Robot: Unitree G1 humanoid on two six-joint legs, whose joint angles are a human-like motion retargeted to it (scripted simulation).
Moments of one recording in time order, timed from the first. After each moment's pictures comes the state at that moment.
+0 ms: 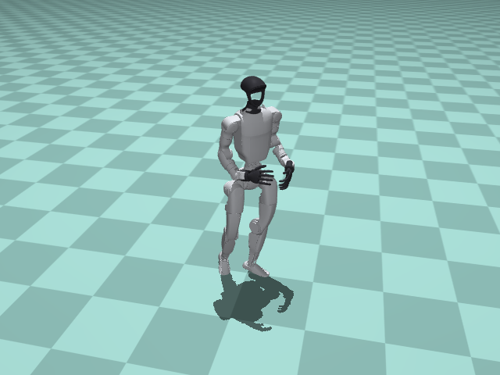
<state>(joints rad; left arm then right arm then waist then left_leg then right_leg) 0.24 0.10 -0.02 0.43 0.11 -0.46 -0.71 0.22 -0.14 0.18 0.30 -0.44 -0.83 -0.15 0.01 0.08 -0.14 -0.13 0.00 0.37 0.06 -0.19 0.11 -0.10 -0.08 -0.37 0.43 -0.07 -0.01</state>
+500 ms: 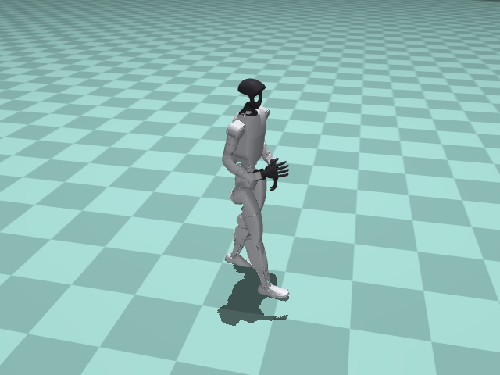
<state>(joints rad) 0.27 0.11 0.00 0.70 0.61 -0.53 -0.51 0.19 -0.11 0.23 0.26 -0.33 -0.88 -0.11 -0.10 0.03 -0.03 0.07 -0.10 0.03 0.08 -0.20 0.09 -0.38 -0.07 0.04 -0.05 0.13 0.21</state>
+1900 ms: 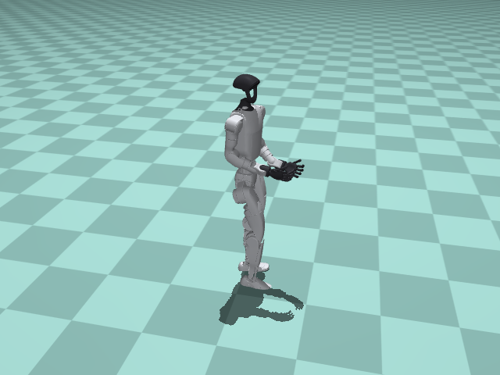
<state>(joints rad) -0.01 -0.20 -0.06 0.70 -0.55 -0.48 -0.40 0.19 0.06 0.32 0.25 0.35 -0.27 -0.02 -0.21 -0.02 -0.10 -0.08 -0.06 0.26 0.06 -0.16 0.18 -0.30 0.02 0.01 0.30 0.07 0.09</state>
